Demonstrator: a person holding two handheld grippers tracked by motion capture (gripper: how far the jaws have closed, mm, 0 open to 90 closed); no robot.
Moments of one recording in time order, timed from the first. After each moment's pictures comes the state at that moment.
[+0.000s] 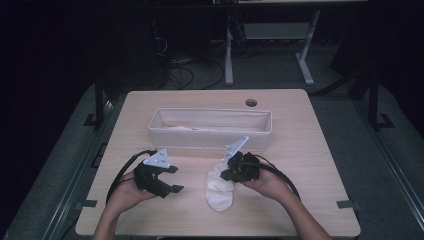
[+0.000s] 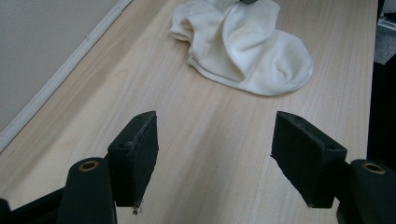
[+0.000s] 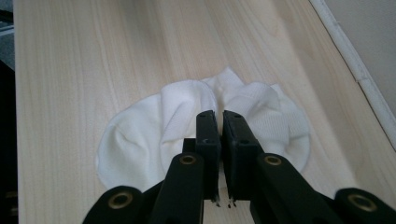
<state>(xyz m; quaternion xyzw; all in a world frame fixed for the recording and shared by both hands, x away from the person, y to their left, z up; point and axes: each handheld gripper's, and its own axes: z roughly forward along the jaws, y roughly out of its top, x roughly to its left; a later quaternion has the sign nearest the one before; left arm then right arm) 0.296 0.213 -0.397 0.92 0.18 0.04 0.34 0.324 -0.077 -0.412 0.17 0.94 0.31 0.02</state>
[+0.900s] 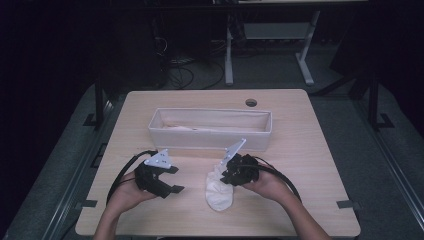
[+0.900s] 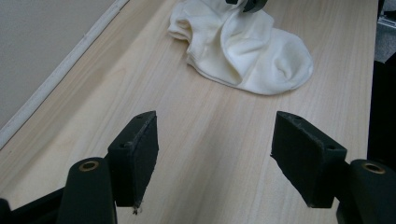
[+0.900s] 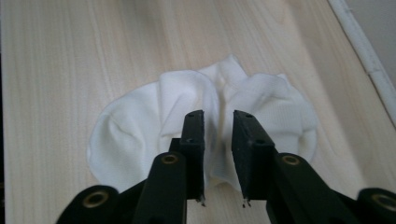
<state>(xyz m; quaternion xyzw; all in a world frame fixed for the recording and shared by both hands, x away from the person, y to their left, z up) 0.297 0.213 -0.398 0.92 0.18 0.04 0.34 0.324 -0.074 -0.420 0.16 0.94 0.29 0.02</state>
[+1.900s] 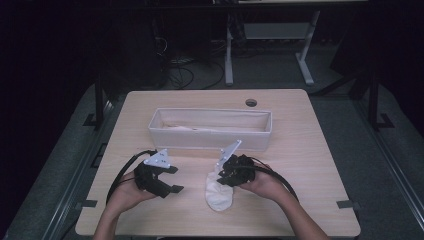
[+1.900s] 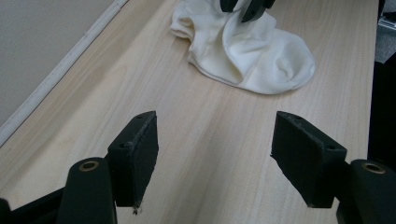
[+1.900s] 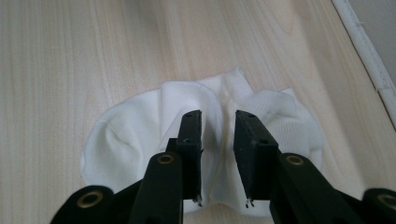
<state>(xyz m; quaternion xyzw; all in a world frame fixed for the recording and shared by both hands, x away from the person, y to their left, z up) 0.297 0.214 -0.399 0.92 0.18 0.04 0.34 0.325 -0.064 -0.424 0.14 0.95 0.29 0.03</state>
